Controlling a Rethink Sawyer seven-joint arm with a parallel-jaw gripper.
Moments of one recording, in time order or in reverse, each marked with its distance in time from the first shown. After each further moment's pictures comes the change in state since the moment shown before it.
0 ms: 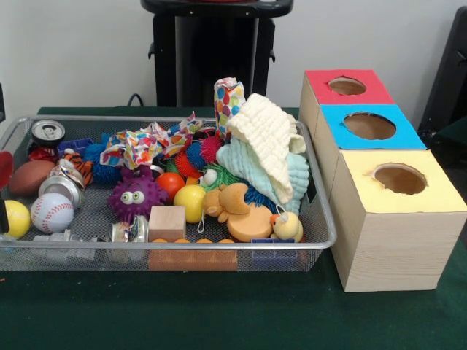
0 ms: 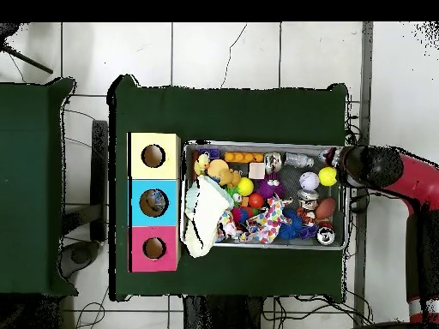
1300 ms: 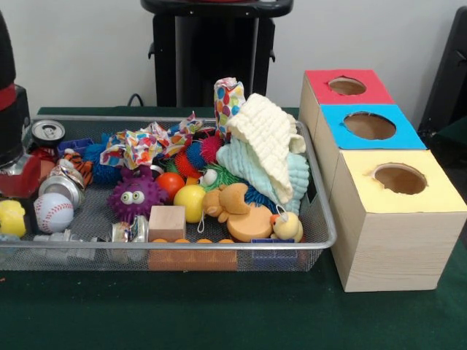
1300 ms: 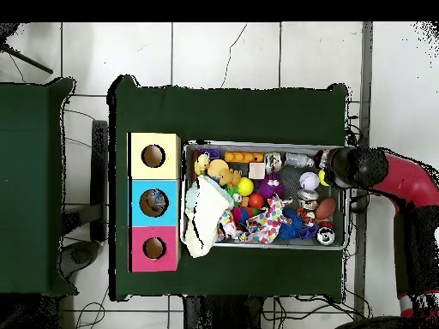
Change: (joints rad) arm 0.021 0.014 -0.001 0.031 0.000 0.000 0.000
